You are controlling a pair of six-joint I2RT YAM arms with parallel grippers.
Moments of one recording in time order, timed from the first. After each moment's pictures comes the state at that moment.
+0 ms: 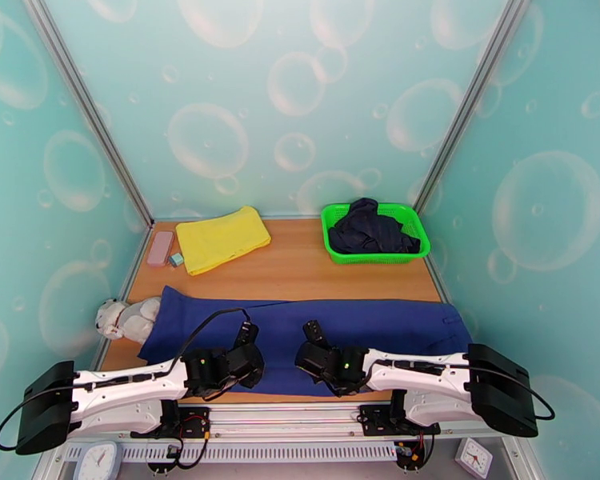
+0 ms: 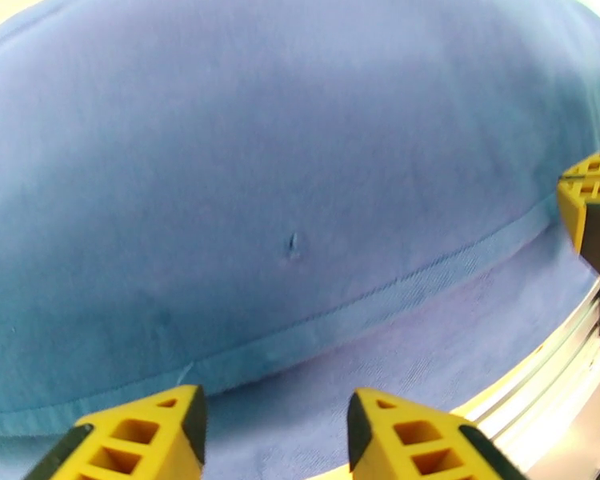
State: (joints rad) left arm -1.22 1.12 0.54 -0.51 -0.29 -0.77; right arm 1.18 1.23 0.58 -0.54 0.36 0.73
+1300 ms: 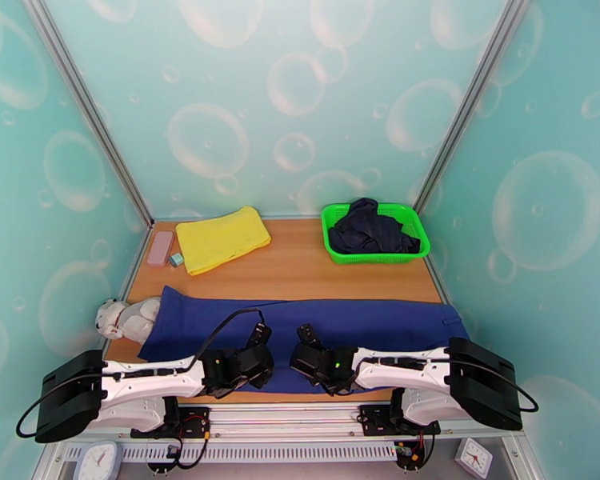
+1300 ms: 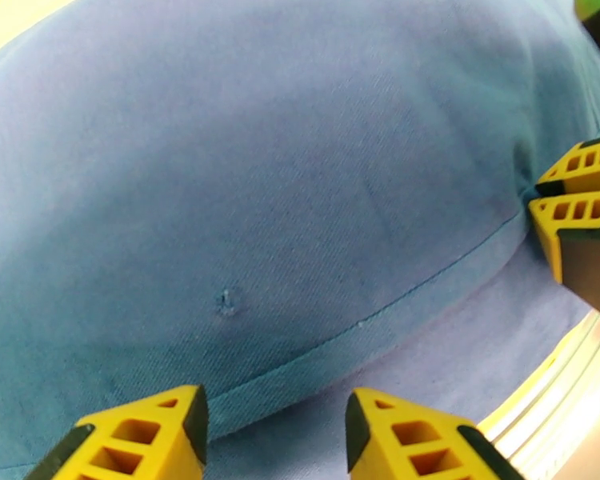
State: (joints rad) left arm -1.23 1.28 0.55 -0.36 -0.30 -0.68; right arm 1.19 1.35 0.60 -0.51 0.34 0.70
